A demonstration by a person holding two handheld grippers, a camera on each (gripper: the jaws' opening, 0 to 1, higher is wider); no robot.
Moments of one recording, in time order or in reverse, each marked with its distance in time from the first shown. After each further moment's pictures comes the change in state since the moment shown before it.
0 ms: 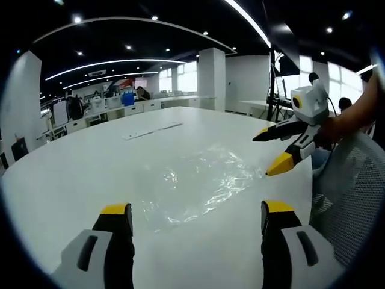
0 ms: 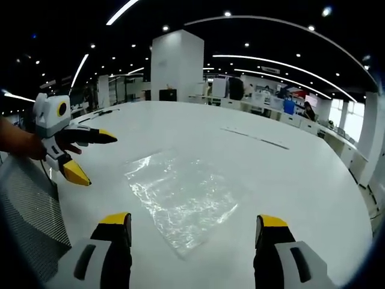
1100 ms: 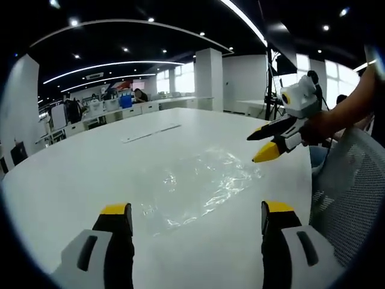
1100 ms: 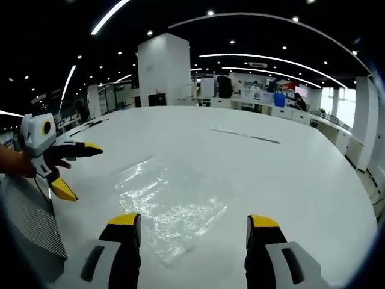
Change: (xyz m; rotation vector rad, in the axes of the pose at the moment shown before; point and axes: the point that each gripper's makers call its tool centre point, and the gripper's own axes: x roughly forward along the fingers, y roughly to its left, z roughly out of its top) left arm 0.001 -0.002 0.002 0.027 -0.003 -0.011; right arm 0.006 -0.024 0.007 0.097 -0.012 -0.033
